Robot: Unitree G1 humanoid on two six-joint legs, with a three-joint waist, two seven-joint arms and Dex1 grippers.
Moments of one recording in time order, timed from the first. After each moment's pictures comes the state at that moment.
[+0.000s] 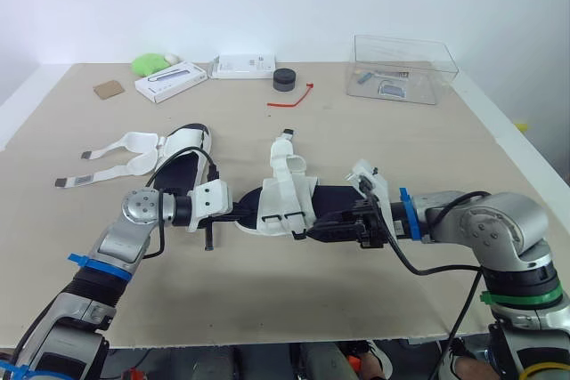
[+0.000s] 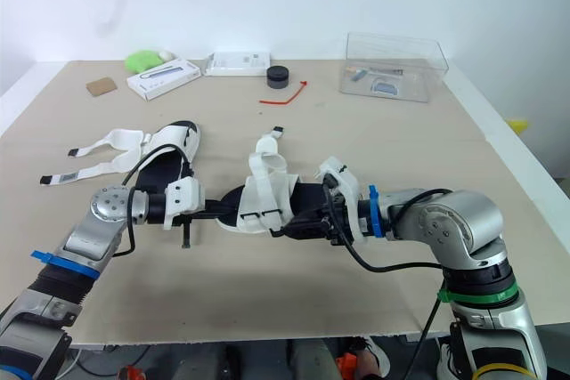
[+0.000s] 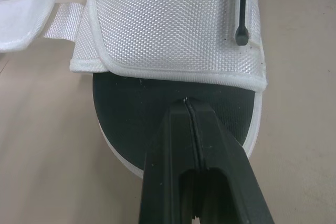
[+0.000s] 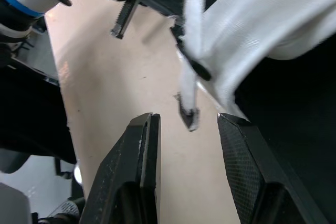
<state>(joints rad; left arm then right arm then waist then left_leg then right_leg) -0.49 0.59 -0.22 0.22 -0.12 -0.10 -1.15 -0.56 -0.67 0.04 -0.33 0.86 1.38 0.76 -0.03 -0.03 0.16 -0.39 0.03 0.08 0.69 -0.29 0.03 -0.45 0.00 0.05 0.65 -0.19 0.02</state>
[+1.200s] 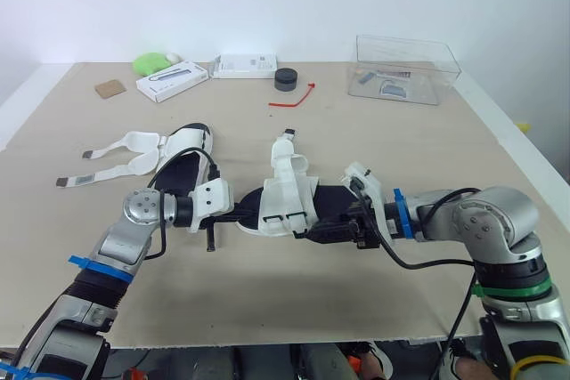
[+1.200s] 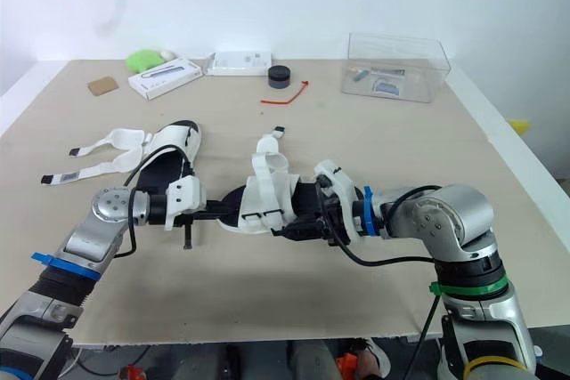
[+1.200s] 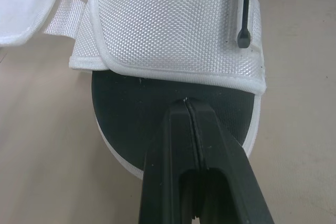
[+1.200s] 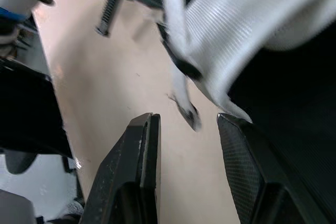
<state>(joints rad) -0.48 0.58 -0.22 0.19 -0.13 -0.04 -1.14 -0.61 -0.60 0.02 -0.30 0.86 1.50 0.68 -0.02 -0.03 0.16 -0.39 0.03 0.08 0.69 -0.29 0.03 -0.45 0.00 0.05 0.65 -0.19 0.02</state>
